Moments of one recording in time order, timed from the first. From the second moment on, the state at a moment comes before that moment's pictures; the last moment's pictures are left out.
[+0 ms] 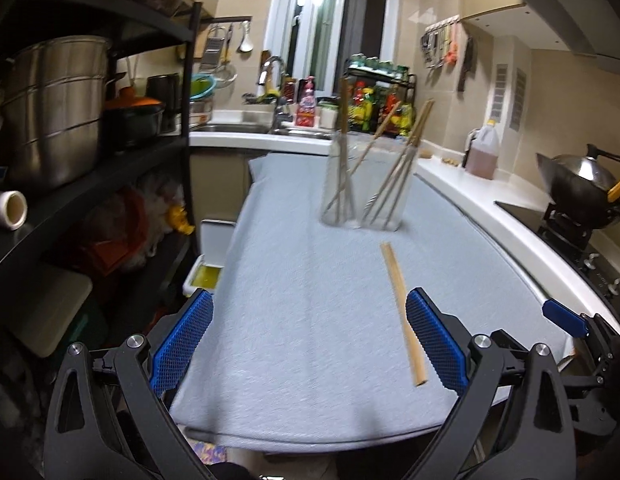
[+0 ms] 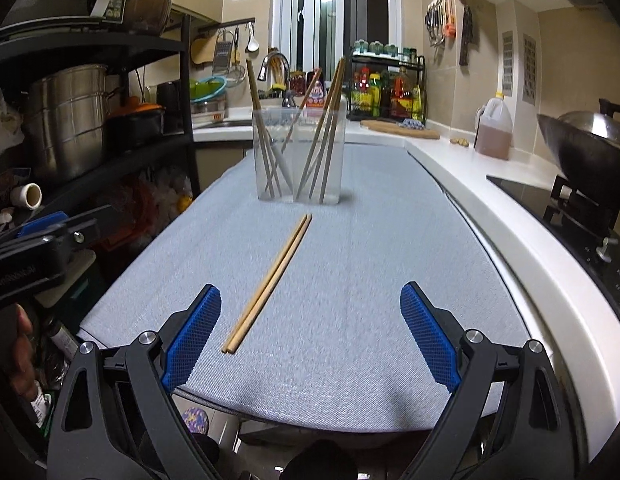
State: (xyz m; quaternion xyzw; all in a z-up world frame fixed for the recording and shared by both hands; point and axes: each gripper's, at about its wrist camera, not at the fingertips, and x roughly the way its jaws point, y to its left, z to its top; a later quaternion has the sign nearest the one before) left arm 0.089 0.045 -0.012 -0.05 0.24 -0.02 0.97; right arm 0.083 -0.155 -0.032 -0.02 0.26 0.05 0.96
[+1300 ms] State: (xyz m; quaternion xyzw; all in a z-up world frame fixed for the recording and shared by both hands) left arm 0.098 0.028 -0.044 -0.07 0.26 -0.05 0.96; right arm 0.120 -0.191 -0.097 0.06 0.30 0.04 0.95
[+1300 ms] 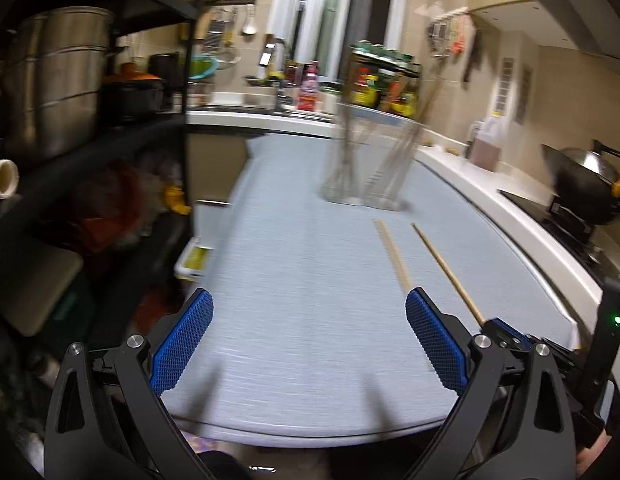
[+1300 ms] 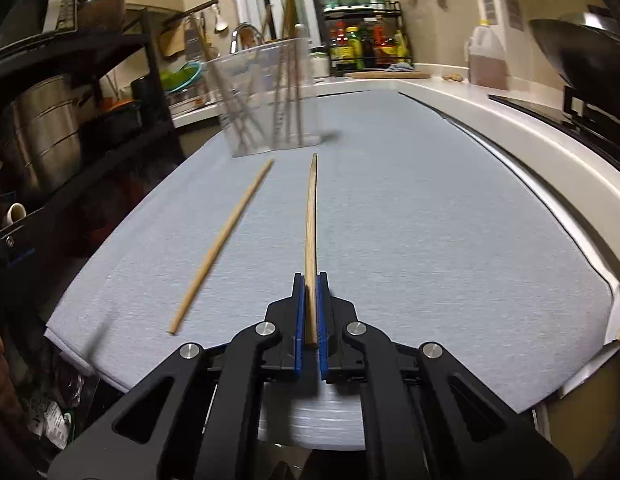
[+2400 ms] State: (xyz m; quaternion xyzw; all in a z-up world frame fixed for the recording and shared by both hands) left arm 0.105 -0.029 -0.063 -0.02 0.24 -0.13 0.96; right arm 0.111 -0.215 -0.085 0.07 0.29 0.04 0.95
